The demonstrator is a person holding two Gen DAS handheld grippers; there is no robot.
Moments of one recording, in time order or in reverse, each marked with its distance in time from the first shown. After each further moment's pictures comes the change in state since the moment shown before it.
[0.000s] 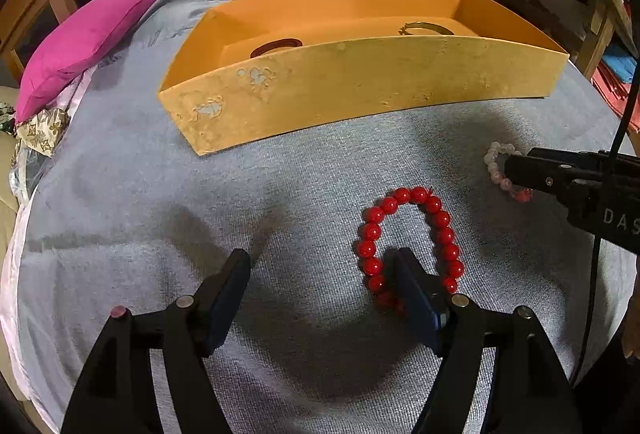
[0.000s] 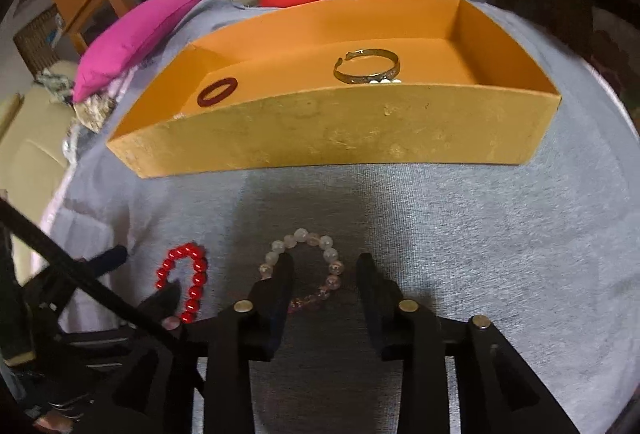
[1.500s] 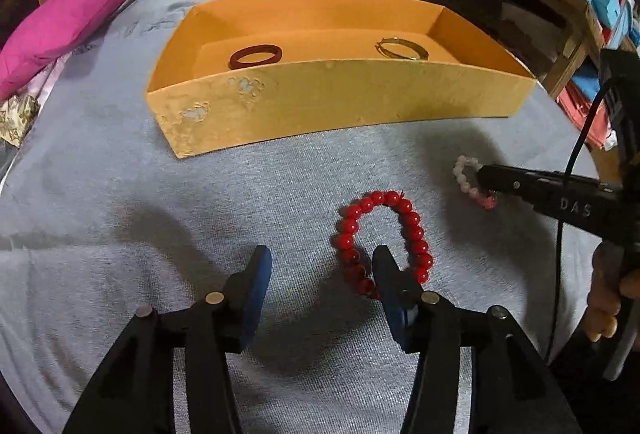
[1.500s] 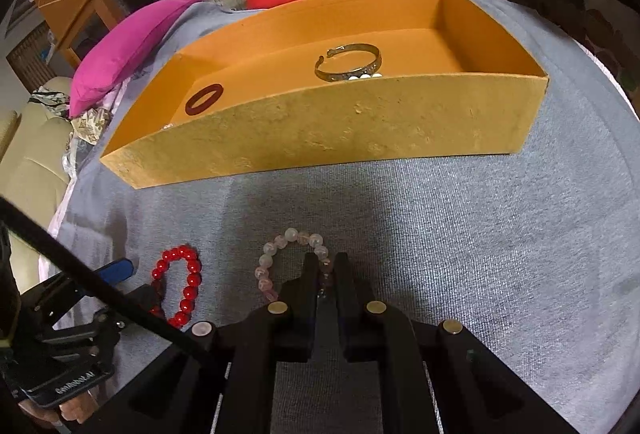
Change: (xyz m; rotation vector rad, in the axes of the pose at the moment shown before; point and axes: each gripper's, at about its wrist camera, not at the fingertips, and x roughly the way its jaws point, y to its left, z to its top) left arm -0.006 0.017 0.005 -0.026 -0.001 -0.166; right arm 0.000 -0.018 0.002 0.090 0.013 0.040
